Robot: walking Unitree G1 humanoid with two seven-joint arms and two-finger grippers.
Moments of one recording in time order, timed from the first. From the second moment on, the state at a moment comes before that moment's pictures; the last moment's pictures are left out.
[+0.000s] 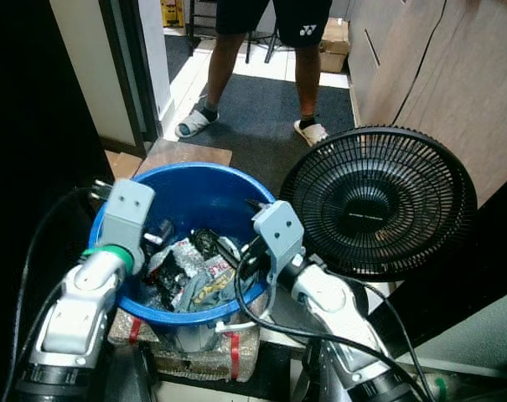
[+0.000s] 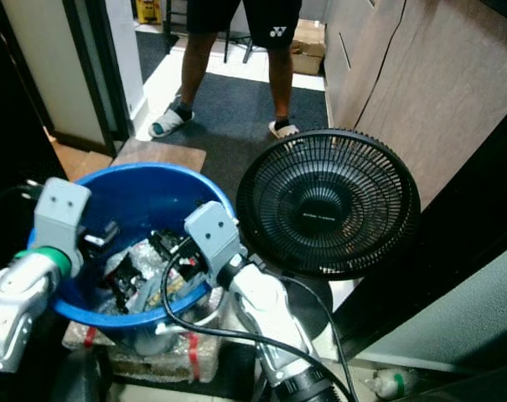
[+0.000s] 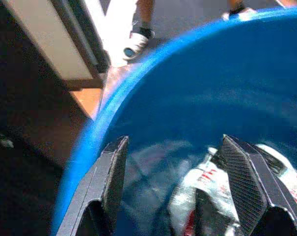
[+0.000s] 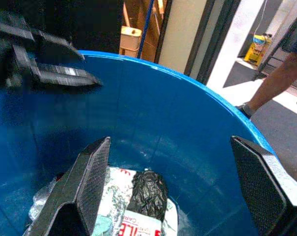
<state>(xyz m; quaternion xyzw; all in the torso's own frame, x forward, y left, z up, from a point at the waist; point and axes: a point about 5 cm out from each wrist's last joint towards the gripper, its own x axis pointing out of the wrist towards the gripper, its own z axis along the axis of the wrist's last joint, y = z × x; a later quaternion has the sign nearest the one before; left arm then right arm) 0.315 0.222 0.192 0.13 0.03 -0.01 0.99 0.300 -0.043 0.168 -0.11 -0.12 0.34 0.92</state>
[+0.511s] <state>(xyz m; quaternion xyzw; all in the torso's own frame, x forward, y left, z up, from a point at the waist) 0.317 0.251 0.205 0.17 0.02 0.05 0.98 0.300 -0.042 0.168 -0.10 -0.12 0.34 0.93</state>
